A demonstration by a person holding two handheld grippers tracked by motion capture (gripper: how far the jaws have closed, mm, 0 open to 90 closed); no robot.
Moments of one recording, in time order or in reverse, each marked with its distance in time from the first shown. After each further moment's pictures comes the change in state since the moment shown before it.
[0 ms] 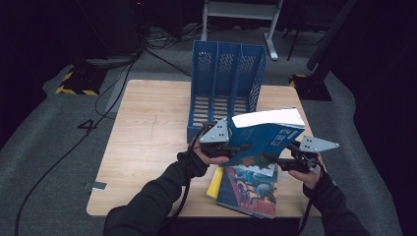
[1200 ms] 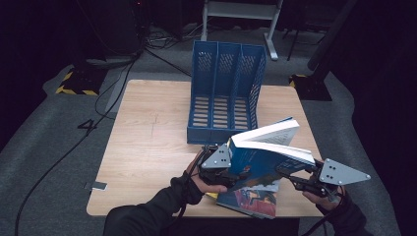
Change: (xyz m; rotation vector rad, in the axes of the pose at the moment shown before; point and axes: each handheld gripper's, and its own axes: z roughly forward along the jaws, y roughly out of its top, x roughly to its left) left arm -0.070 -0.004 -0.012 0.123 -0.020 -0.110; right arm 0.069 0.026 -0.059 -0.100 -0.038 -0.229
